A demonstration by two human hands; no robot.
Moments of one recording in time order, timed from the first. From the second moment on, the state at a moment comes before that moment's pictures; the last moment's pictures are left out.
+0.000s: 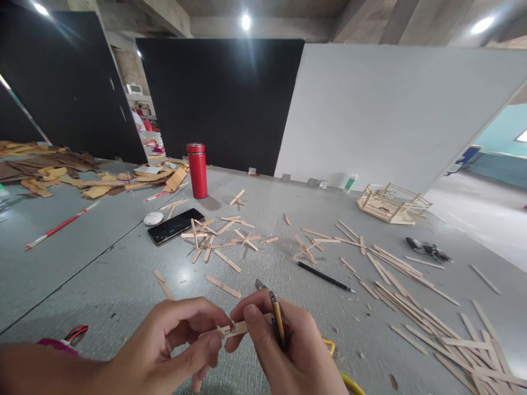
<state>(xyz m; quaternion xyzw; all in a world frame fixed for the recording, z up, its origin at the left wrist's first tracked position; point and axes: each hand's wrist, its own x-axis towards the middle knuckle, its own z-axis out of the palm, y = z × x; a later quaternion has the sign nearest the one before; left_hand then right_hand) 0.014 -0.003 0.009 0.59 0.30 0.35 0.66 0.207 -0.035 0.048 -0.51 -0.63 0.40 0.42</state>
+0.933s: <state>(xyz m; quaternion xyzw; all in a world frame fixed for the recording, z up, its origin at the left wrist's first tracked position) 0.014 0.009 -0.005 0.72 0.32 0.03 0.61 0.262 0.028 0.000 -0.53 -0.83 0.02 0.14</state>
